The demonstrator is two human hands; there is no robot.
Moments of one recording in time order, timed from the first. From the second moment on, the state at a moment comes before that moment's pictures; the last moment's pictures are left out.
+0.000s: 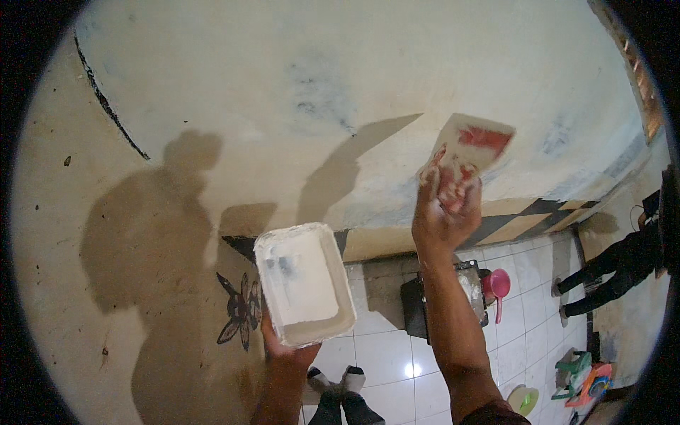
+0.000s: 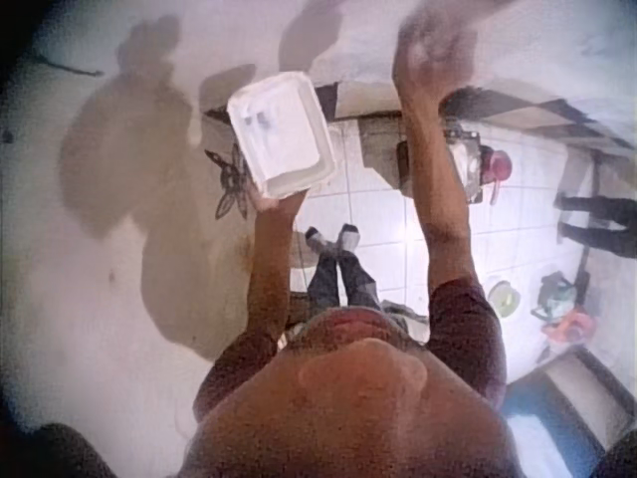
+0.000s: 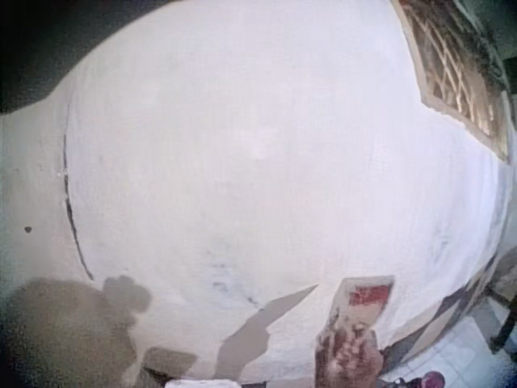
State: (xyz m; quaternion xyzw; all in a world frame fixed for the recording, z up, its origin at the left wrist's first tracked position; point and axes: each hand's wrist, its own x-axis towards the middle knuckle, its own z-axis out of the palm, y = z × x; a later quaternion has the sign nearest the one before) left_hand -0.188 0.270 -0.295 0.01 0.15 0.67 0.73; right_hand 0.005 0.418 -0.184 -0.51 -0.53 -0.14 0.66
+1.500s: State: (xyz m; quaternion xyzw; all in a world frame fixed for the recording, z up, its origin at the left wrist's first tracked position) left_hand -0.206 0.252 -0.272 -0.08 0.16 0.59 0.79; right_hand 0.162 0.486 -0.121 -0.53 -0.73 -0.33 0.26
